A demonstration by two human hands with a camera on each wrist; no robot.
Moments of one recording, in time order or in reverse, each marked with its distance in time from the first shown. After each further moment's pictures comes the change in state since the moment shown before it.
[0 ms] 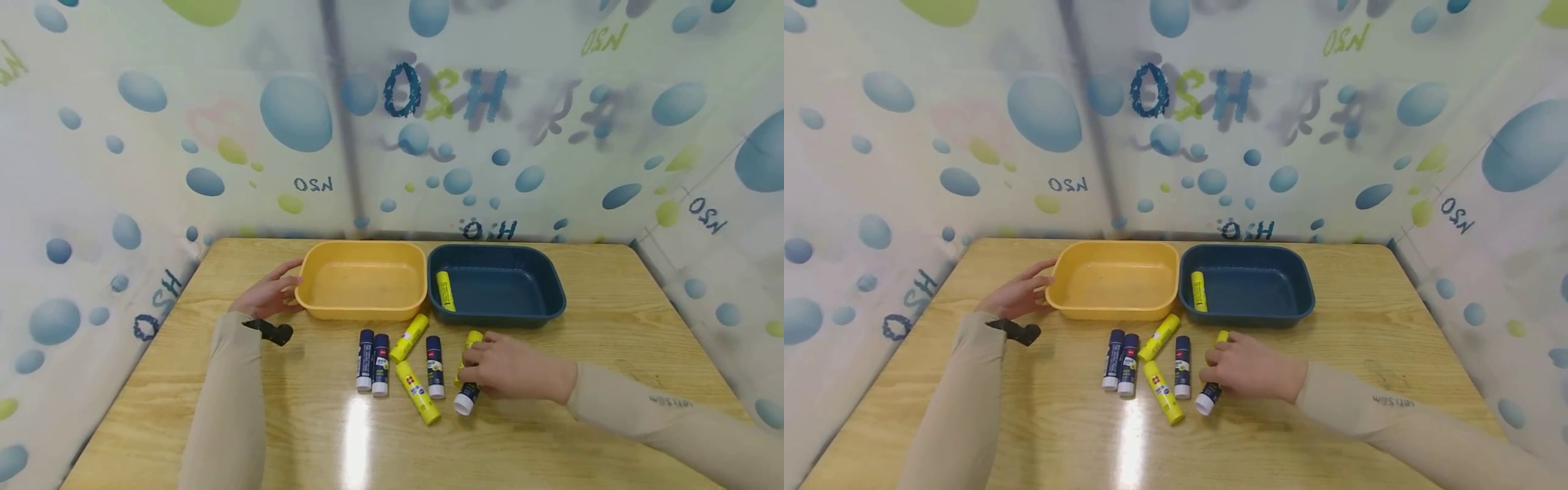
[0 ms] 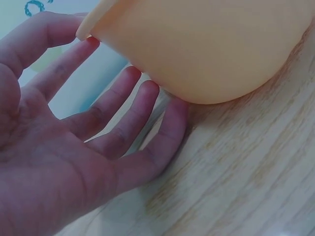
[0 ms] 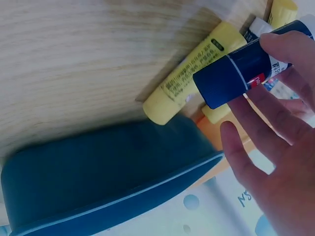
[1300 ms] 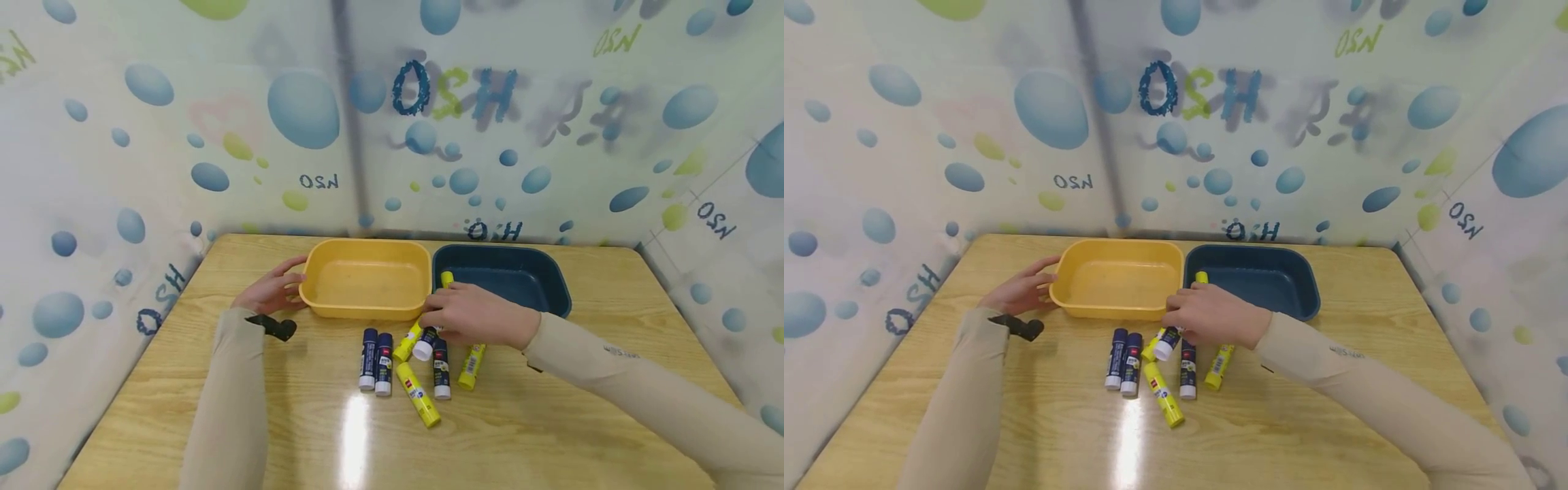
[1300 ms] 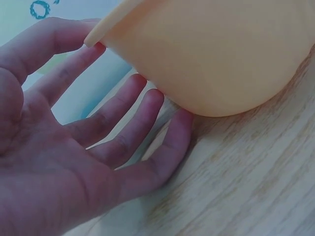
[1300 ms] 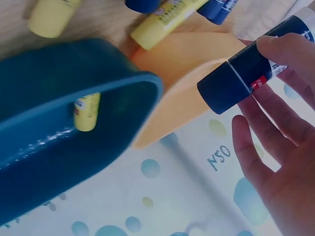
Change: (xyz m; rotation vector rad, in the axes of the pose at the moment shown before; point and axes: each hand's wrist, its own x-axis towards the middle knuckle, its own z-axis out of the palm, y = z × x) left_hand -0.002 0.000 0.002 -0.014 0.023 0.000; right_hand 0.063 0.030 -0.055 0.079 0.063 0.066
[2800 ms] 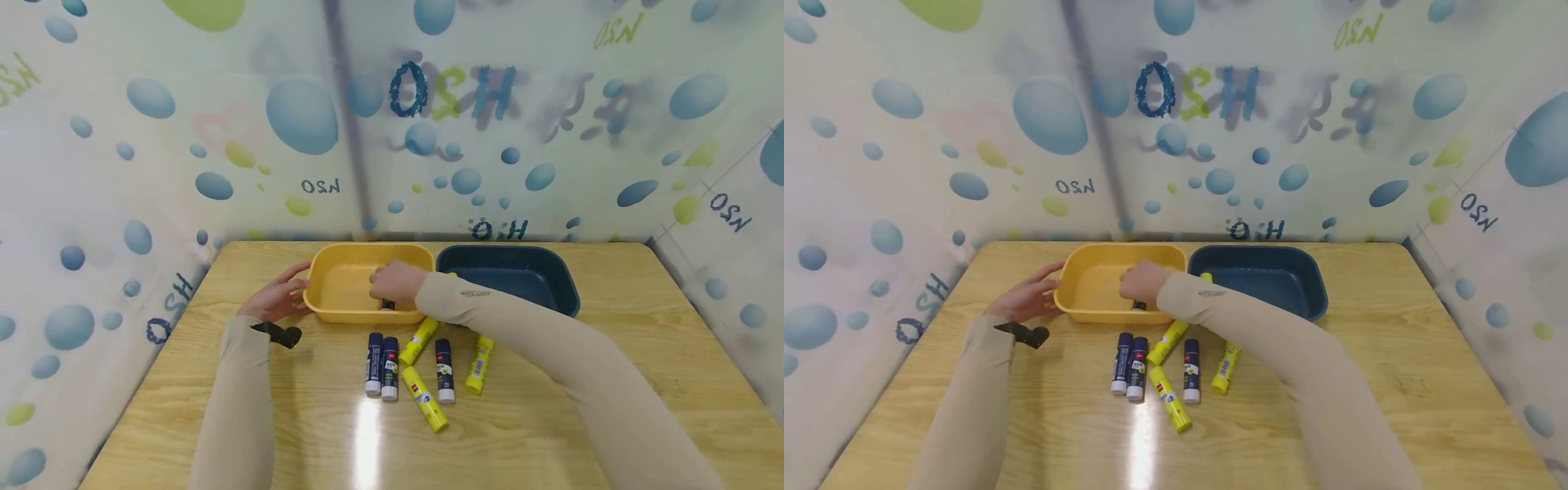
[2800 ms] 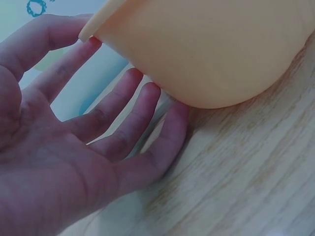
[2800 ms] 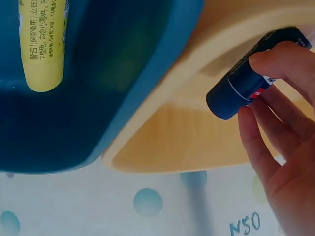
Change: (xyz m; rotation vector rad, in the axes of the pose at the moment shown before) left_hand -0.001 0.002 0.001 -0.037 -0.012 -0.017; right_hand 0.150 0.040 0.043 -0.350 -0.324 0.034
